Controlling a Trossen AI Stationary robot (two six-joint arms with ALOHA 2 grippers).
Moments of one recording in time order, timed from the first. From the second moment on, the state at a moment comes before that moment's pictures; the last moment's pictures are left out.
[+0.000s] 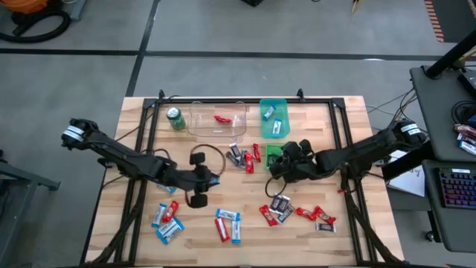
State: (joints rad) left arm -0.37 1.26 0.71 -0.11 -0.41 -0.22; right arm 0.23 1.38 0.83 -0.43 0.77 0.89
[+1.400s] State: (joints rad) left arm -0.37 0.89 0.55 -0.13 -0.76 -0.23; right arm 0.03 2.09 1.45 -0.65 0.36 0.74
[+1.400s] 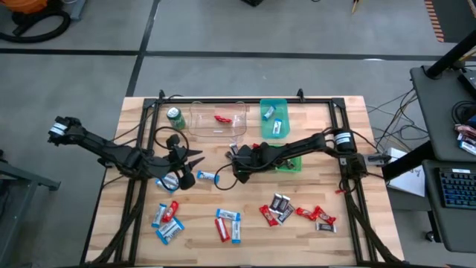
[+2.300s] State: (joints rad) left arm -0.37 0.95 0.50 0.13 -0.49 -0.22; right arm 0.09 1.89 1.45 -0.64 0.32 0.50
